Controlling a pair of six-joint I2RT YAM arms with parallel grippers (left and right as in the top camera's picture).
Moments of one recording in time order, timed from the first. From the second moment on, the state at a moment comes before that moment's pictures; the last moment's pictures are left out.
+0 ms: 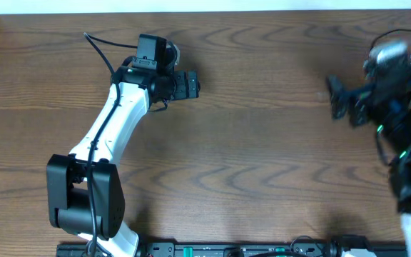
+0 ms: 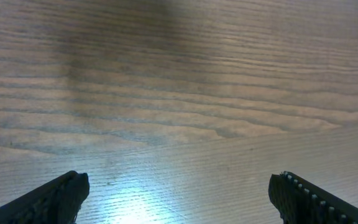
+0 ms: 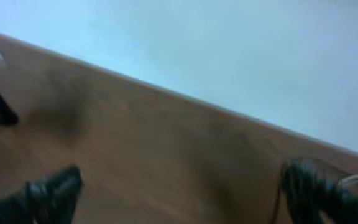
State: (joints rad) left arm -0.20 1.78 1.36 -0.66 0.25 -0.28; right arm -0.02 0.91 1.04 -0.45 -0.27 -0.22
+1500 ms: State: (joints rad) left arm -0.20 1.78 1.36 -0.66 0.25 -0.28; right arm -0.01 0.02 0.01 -0.05 -0.25 -0.17
